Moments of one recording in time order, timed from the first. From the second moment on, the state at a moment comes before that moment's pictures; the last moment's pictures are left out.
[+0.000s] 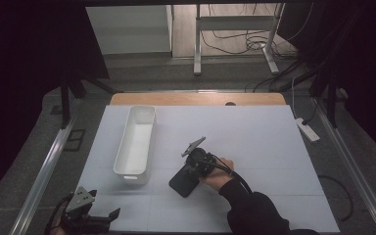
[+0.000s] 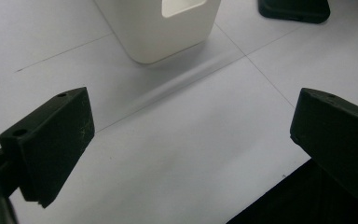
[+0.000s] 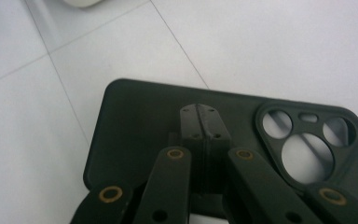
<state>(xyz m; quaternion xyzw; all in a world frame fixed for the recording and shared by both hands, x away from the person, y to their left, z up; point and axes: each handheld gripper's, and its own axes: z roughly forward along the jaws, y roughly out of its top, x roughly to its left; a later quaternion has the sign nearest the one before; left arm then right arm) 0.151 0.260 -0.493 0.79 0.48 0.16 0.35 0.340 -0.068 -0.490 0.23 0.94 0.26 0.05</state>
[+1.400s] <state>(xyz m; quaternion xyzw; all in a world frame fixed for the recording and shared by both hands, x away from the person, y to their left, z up) 0.151 0.260 -0.493 0.79 0.48 0.17 0.35 0.343 -0.017 -0.511 0.21 0.94 0.28 0.04</state>
